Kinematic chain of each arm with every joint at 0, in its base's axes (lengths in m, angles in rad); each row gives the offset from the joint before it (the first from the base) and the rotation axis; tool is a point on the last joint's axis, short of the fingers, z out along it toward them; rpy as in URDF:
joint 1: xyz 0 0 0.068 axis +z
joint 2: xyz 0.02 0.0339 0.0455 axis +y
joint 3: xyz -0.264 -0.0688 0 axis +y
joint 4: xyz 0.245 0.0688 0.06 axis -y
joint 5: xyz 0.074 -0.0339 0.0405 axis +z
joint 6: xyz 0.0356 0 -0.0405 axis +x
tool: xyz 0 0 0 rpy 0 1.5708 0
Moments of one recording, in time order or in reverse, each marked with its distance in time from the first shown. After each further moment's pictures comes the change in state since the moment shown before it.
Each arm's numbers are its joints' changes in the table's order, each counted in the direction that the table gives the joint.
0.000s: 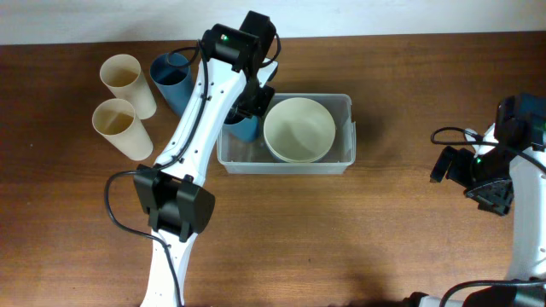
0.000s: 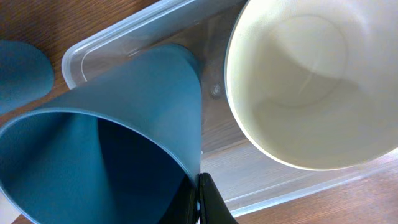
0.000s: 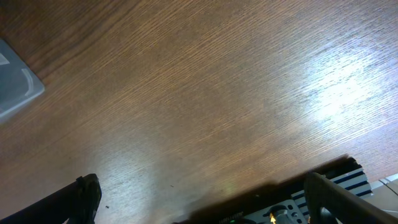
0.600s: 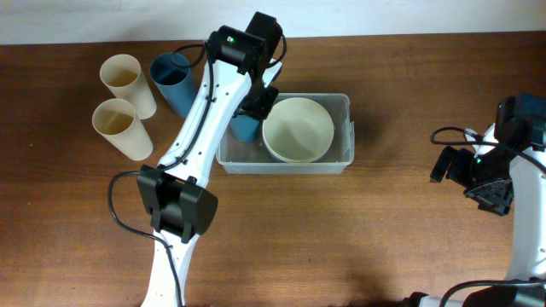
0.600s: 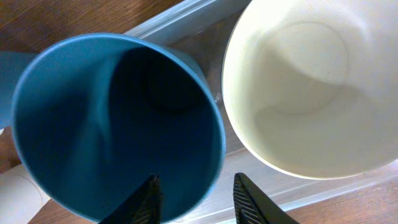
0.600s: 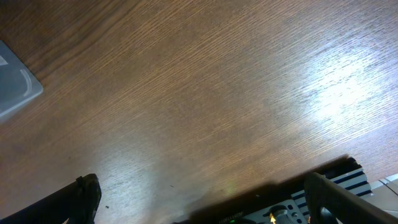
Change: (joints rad) left arm -0.024 0.000 0.000 0.024 0.039 0.007; right arm 0.000 0.000 0.000 0.000 0.000 0.000
